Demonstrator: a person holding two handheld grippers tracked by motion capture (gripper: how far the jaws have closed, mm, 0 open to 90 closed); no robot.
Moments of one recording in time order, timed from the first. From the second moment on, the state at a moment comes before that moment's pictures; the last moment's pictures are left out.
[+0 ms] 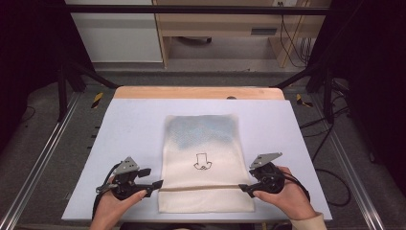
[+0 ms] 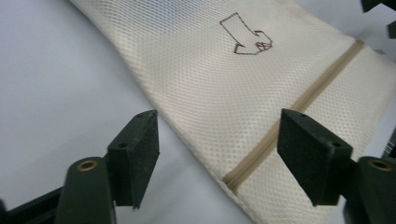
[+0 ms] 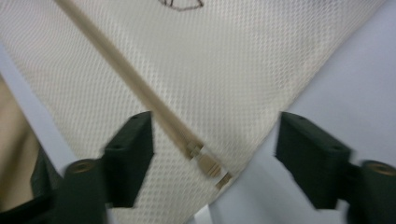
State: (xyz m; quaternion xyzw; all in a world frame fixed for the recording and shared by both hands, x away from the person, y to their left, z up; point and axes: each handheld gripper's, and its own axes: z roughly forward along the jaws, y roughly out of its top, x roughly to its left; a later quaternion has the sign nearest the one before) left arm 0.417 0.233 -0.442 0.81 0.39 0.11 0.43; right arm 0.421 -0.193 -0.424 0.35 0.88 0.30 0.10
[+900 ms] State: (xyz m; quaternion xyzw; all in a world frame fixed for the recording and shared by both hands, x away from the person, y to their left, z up) left arm 0.477 0.242 -0.395 0.84 0.40 0.18 0.31; right arm 0.479 -0.179 -0.391 0.41 0.83 0.33 0.17
